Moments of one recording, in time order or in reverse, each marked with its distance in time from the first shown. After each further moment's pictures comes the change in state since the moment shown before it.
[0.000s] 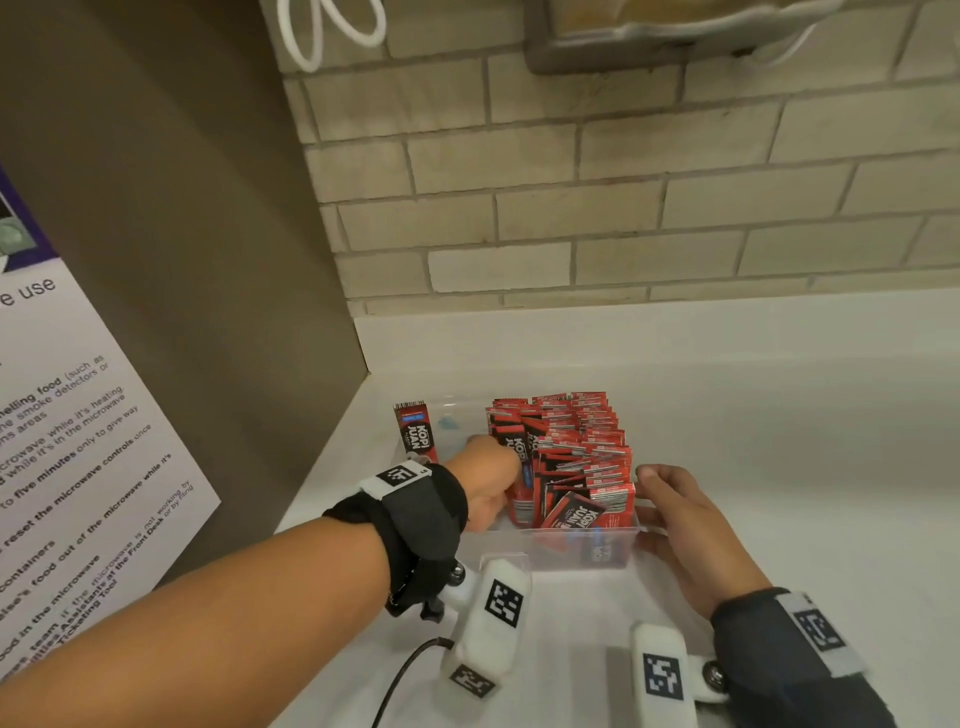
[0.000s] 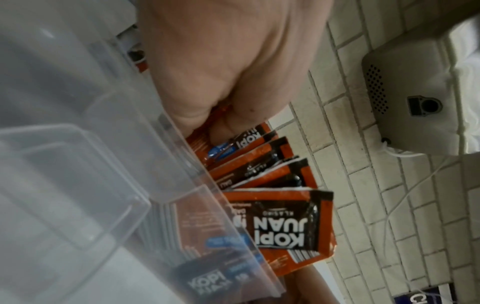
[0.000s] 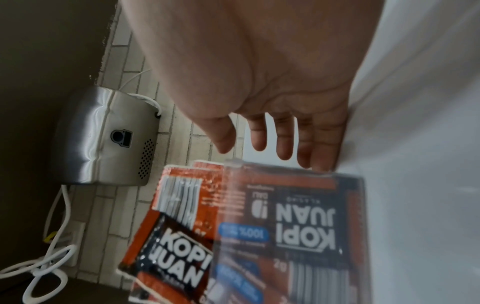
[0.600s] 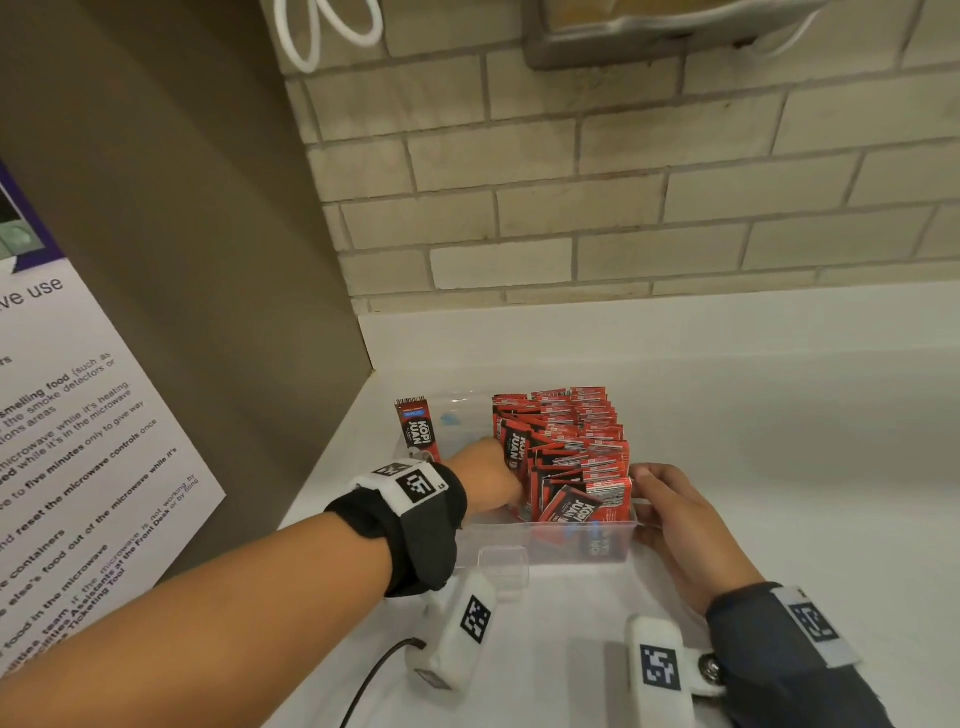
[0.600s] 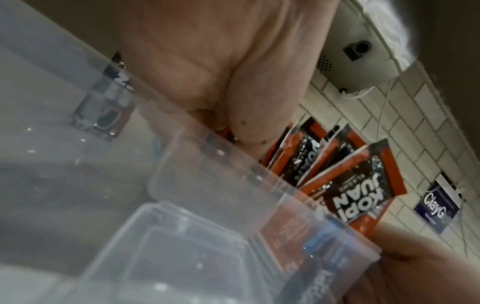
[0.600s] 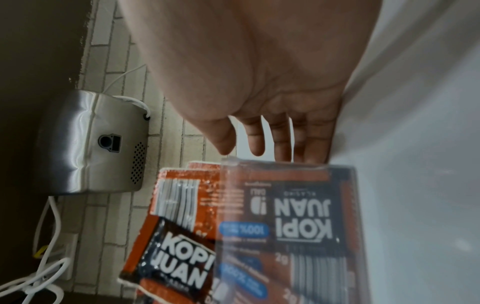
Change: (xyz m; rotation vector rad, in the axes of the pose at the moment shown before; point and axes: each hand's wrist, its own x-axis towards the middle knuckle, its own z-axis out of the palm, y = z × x) left_hand -0.021 0.004 -0.007 0.686 -0.043 0.170; right_hand 0.001 0.006 -0.001 0.034 -0.049 -0.016
